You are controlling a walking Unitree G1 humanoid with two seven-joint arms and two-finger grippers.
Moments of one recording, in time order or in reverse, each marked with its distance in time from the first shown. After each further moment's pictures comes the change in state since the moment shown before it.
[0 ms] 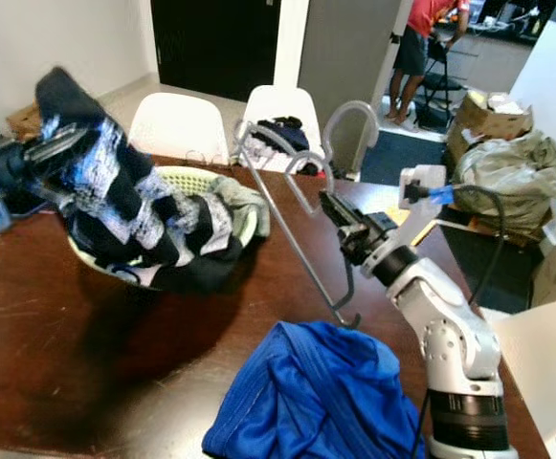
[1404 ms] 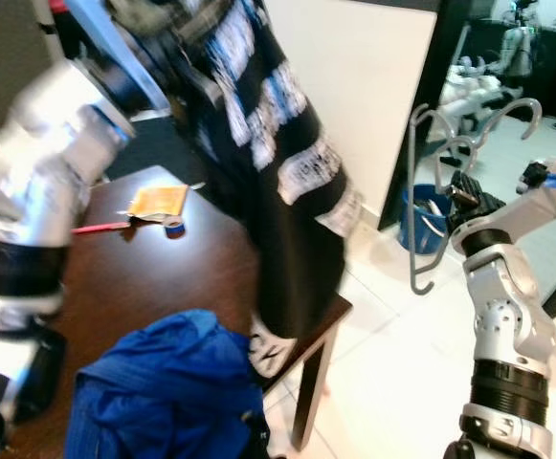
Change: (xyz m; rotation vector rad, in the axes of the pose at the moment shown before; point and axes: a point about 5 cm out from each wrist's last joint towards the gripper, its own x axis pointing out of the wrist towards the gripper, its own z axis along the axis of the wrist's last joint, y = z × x) left arm 0.110 -0.074 -0.074 -0.246 -0.165 -0.177; right arm -0.042 -0.081 0.058 -0.133 -0.257 -0.600
